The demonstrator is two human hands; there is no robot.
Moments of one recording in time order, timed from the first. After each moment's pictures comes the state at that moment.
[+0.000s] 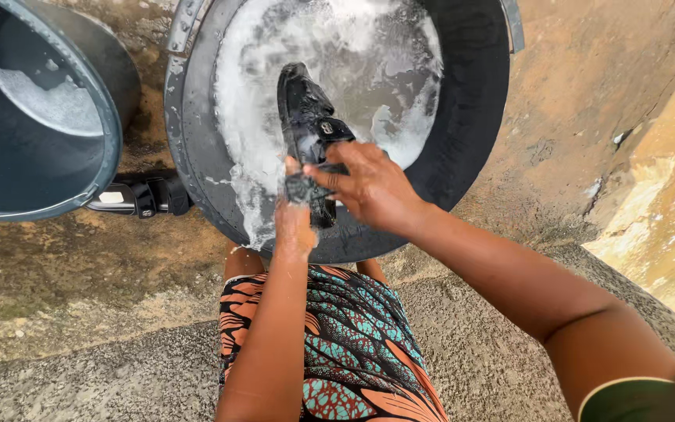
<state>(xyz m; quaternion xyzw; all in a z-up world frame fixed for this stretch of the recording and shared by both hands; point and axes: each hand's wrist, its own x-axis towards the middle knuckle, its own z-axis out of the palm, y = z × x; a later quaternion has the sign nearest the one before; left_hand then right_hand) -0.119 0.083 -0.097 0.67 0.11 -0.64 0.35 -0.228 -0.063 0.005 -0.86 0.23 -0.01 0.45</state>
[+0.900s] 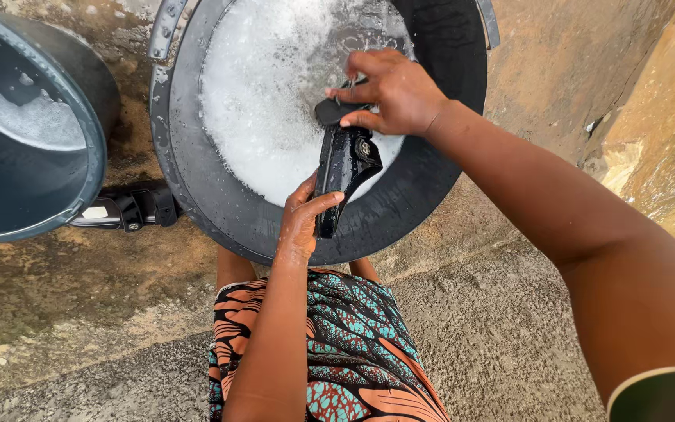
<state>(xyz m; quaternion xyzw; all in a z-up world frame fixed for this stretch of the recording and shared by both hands) -0.129 0.087 -0.092 0.51 0.15 -0.72 0.45 -0.241 -0.185 -0.044 -0.95 0.13 0.05 0.27</state>
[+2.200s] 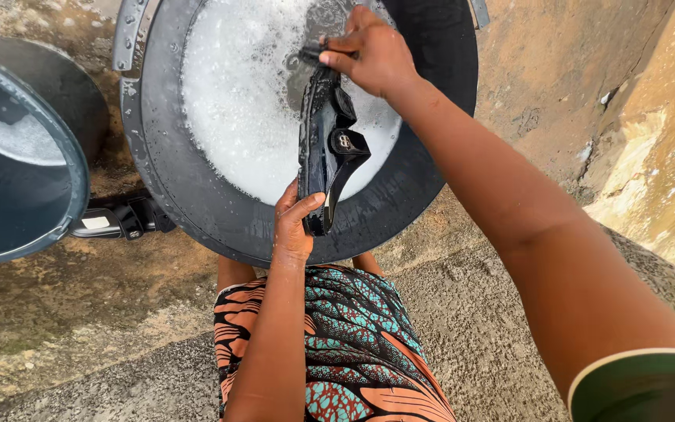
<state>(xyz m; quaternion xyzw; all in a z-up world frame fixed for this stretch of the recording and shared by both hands) -0.135 0.093 -0.089 0.46 0.18 -0.69 0.53 -0.268 -0.186 -0.146 -0.86 0.41 0.01 0.29</state>
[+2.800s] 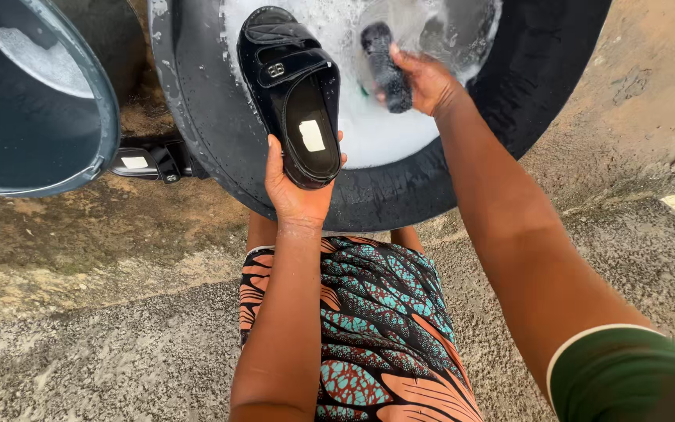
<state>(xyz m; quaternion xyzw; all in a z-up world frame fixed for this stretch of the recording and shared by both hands) -0.091 0.109 -0.099 0.33 0.32 -0.60 0.66 -0.354 -0.046 -0.307 -0.08 0.44 -0.09 0.89</state>
